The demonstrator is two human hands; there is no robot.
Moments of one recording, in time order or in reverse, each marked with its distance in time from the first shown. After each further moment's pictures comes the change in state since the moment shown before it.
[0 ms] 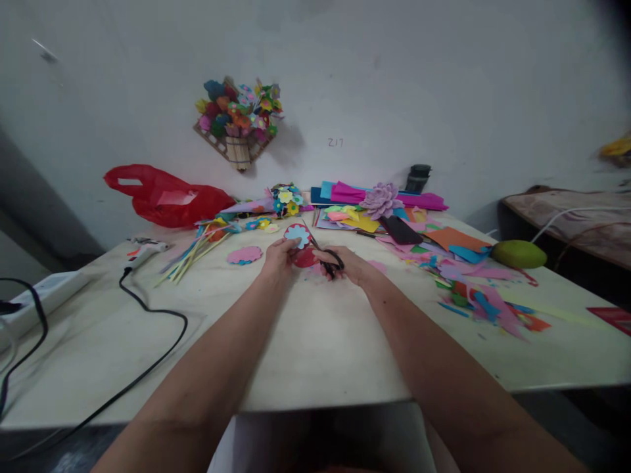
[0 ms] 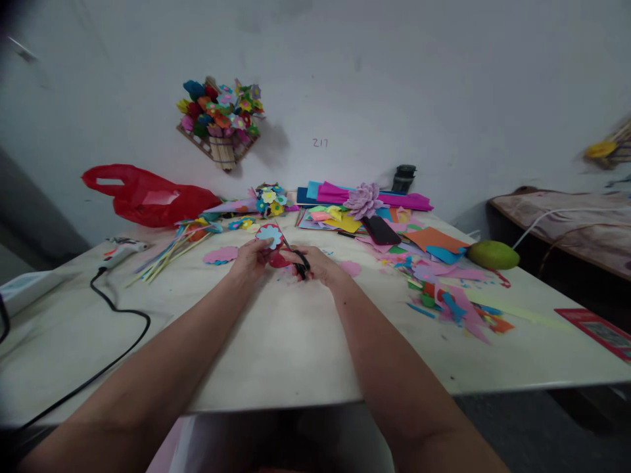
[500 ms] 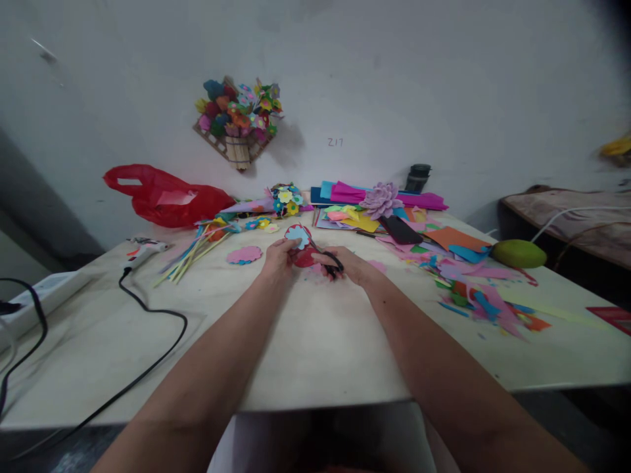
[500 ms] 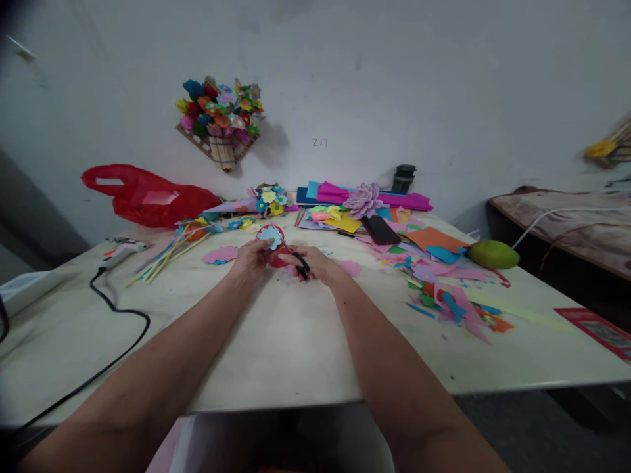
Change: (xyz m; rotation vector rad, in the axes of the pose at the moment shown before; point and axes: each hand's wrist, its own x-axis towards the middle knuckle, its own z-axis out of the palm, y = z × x) left_hand 0.000 -0.001 0.000 0.024 -0.008 -0.012; right_hand 0.002 0.003 -0.002 -0.080 -0.012 -0.003
